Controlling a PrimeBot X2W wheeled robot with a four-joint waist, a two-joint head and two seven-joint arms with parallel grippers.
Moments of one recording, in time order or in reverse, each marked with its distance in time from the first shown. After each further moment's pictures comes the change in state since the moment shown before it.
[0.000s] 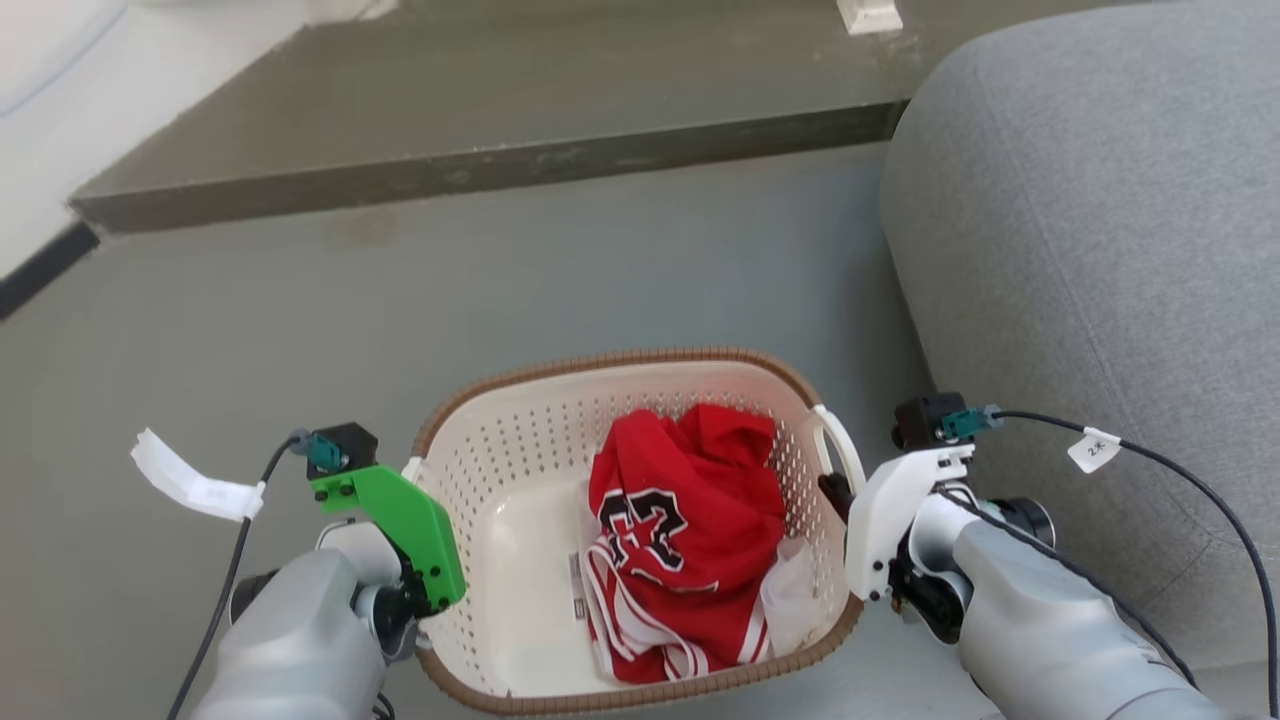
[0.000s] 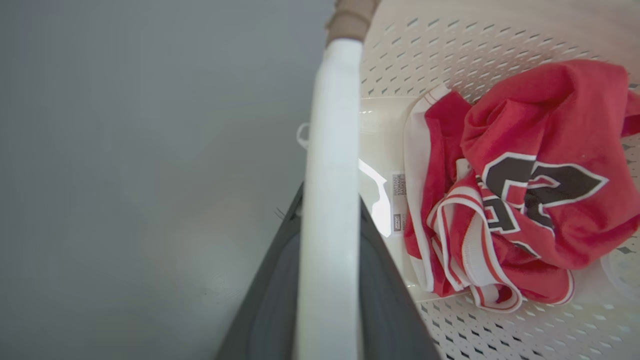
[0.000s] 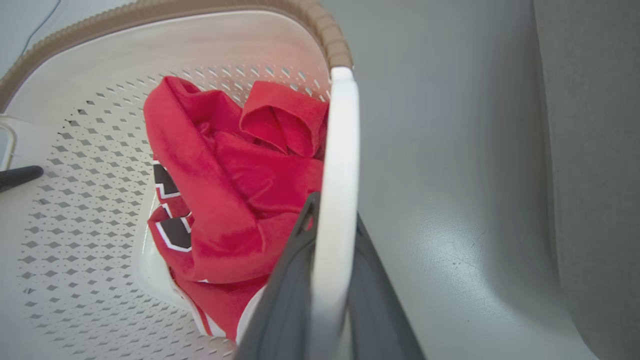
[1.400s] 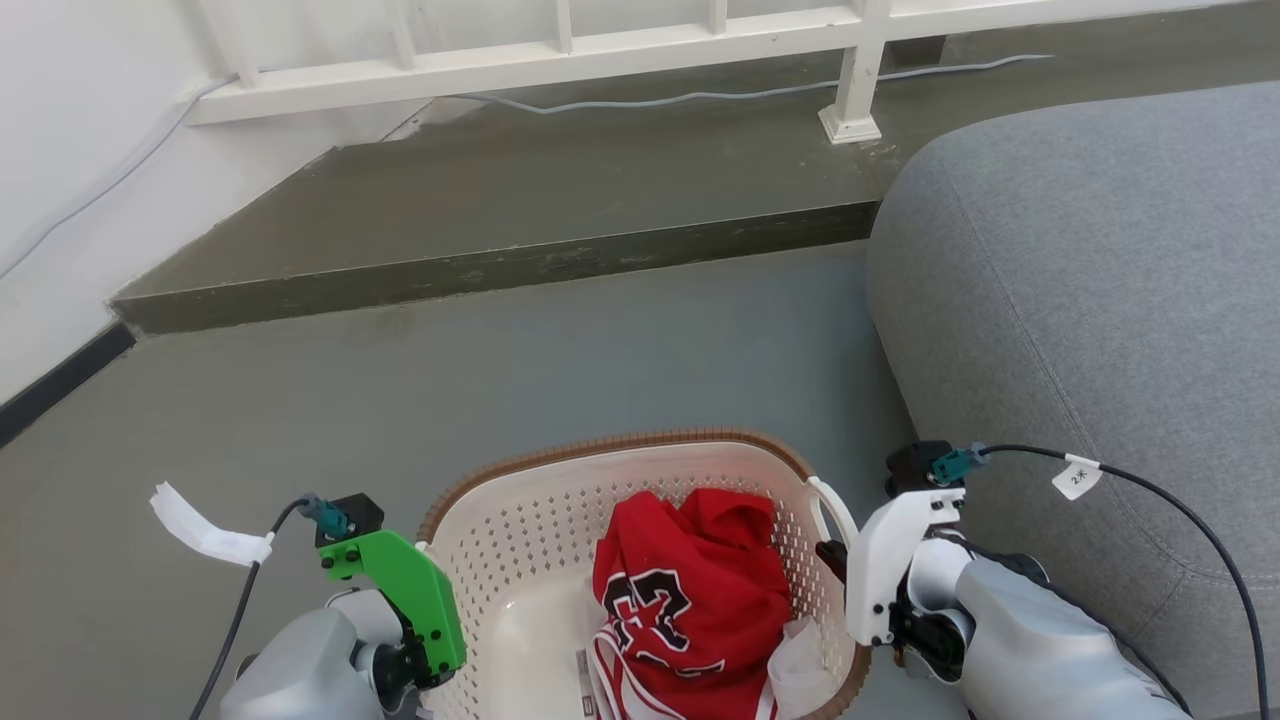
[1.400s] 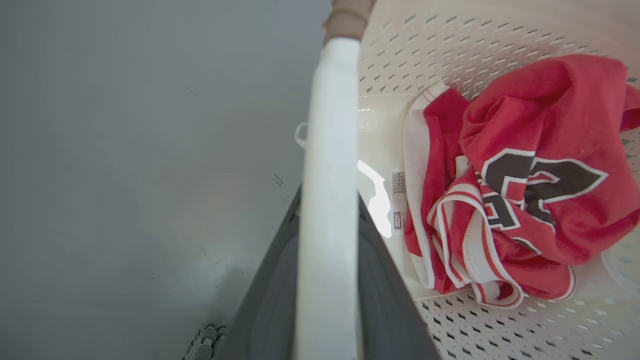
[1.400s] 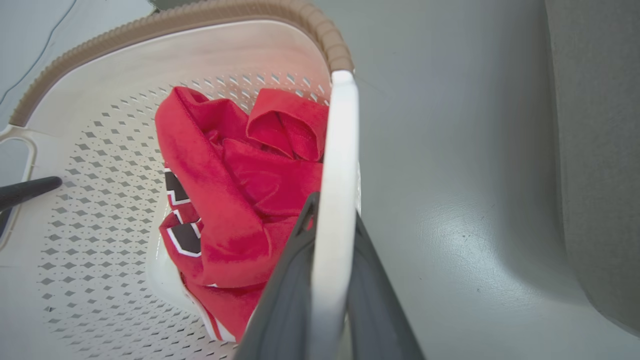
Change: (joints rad) left arm 0.079 0.001 -0.028 0.020 -0.064 -0.004 0.101; right arm 0.055 -0.006 0.063 -0.008 0.107 0.000 0.121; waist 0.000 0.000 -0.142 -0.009
